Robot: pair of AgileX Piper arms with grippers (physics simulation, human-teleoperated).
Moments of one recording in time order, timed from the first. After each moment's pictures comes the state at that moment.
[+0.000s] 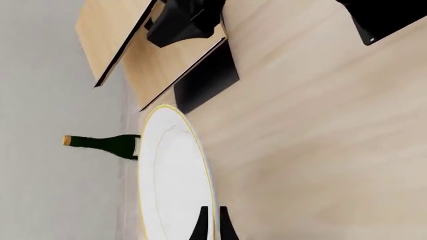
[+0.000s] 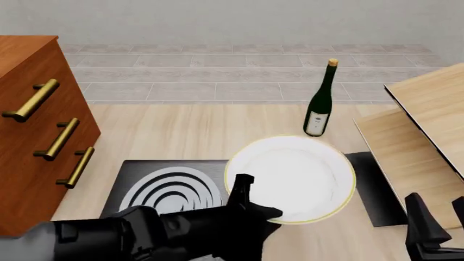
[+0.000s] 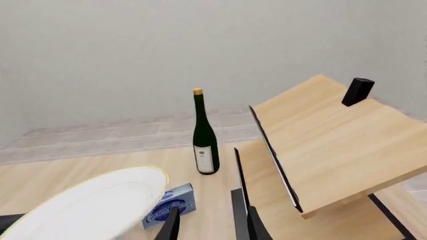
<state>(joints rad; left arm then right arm) -1.10 1.45 -0.74 -0.14 1.04 -0.03 0.00 0.00 -0.03 0.11</state>
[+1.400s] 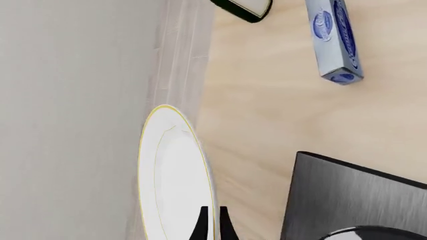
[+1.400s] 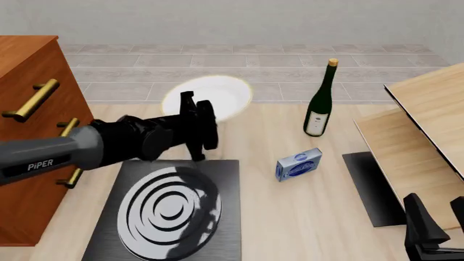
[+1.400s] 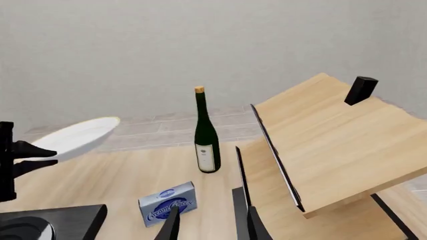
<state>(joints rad) -0.53 1.72 -1.09 -0.04 1.14 -0.02 0.00 0.00 -0.02 0.11</state>
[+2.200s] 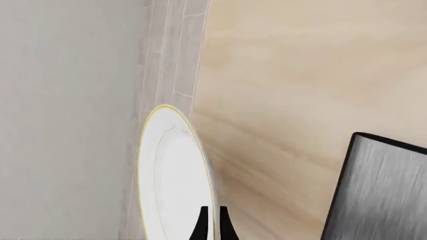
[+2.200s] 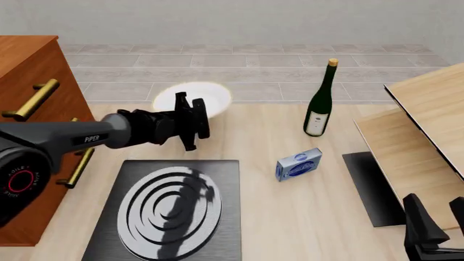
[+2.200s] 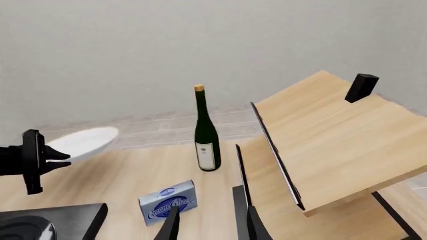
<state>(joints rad) -0.39 2.00 -1.30 -0.02 1.20 -0.02 0.00 0.00 -0.02 0.11</state>
